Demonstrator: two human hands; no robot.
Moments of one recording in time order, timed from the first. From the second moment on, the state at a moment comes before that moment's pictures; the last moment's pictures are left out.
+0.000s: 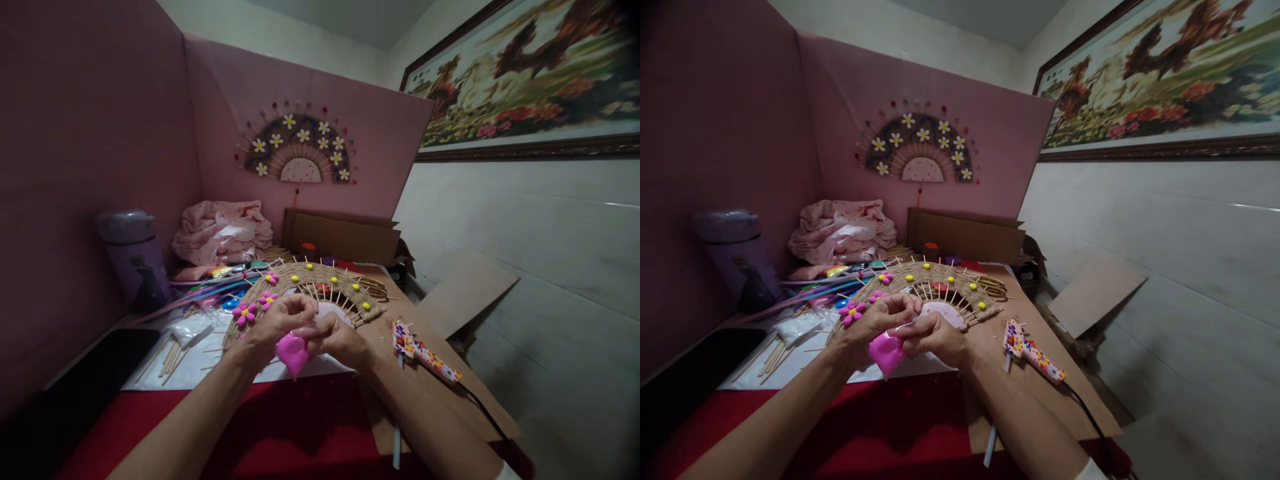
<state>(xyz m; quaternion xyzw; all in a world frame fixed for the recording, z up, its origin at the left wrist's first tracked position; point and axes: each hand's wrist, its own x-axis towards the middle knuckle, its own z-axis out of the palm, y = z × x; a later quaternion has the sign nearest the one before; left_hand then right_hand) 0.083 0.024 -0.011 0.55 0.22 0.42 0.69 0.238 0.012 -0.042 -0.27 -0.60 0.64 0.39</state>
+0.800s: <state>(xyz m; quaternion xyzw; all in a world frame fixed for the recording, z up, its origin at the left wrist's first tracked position) 0.086 0.027 -0.012 0.57 0.29 0.52 0.57 0.232 0.012 -0.036 -0.26 -0.60 0.62 0.42</state>
